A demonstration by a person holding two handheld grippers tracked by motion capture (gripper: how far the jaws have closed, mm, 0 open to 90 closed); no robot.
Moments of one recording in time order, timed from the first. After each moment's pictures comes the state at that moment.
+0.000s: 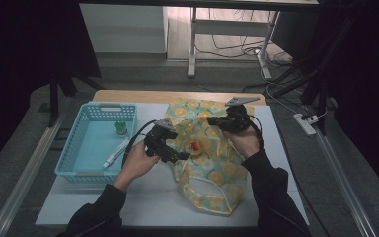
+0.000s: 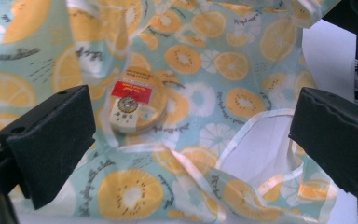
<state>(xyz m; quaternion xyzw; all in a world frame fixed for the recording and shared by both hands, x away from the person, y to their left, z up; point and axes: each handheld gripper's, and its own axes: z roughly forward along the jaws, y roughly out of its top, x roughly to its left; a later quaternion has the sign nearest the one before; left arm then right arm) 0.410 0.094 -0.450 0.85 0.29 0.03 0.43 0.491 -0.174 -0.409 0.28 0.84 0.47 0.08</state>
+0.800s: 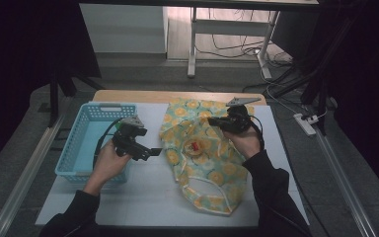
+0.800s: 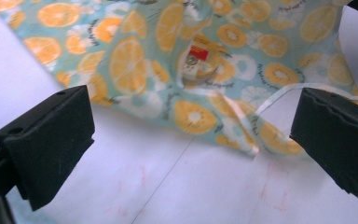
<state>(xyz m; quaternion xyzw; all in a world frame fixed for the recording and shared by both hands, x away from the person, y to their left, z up) 0.385 0.175 -0.436 0.84 0.35 0.07 0.41 0.489 -0.176 -0.408 0.28 0.84 0.47 0.09</state>
